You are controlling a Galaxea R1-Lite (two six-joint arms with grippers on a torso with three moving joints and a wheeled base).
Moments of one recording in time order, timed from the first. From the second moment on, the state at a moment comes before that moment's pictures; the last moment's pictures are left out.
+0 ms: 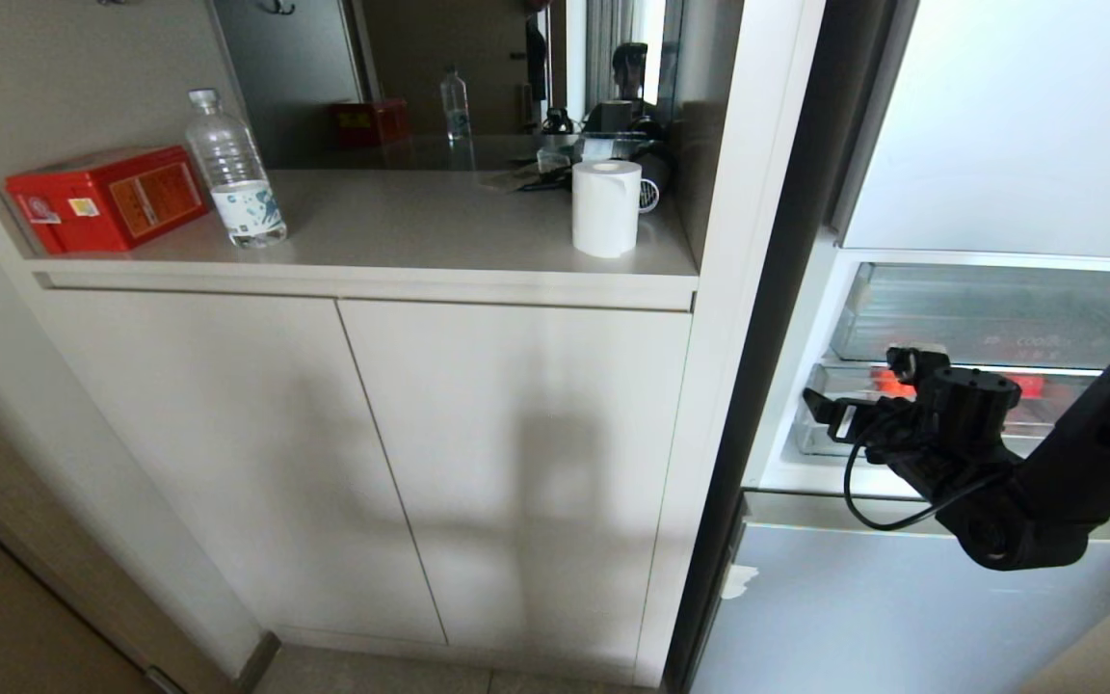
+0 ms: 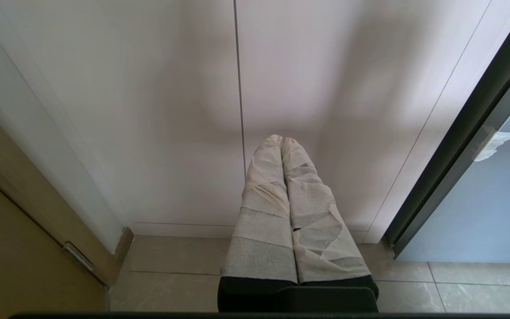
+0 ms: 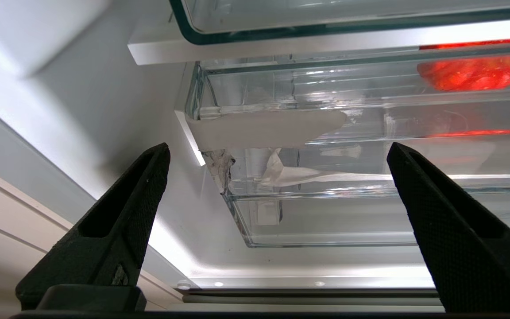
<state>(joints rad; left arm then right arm) 0.00 0.00 -0.03 0.07 0.00 0.01 0.02 2.23 -0.87 -1.24 -0.08 0.12</state>
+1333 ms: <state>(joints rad) 0.00 0.00 -0.03 0.07 0.00 0.01 0.04 2.25 -0.88 -1.24 -0.08 0.12</state>
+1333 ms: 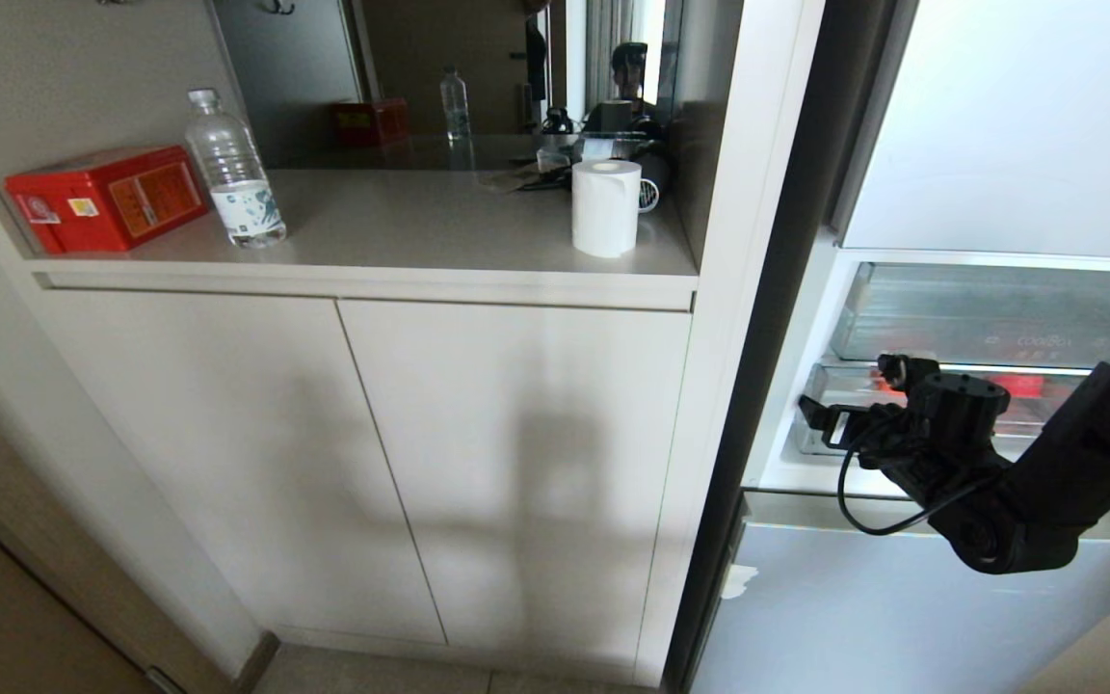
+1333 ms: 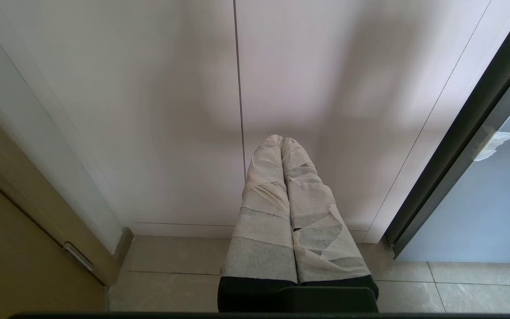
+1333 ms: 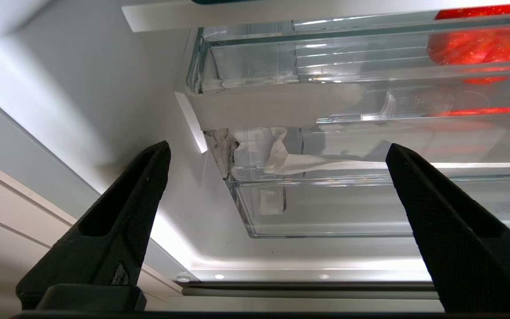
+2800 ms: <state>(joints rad) 0.00 0.00 -0.03 0.07 0.00 0.01 0.13 2.25 -0.83 -1.26 -0.13 0.12</state>
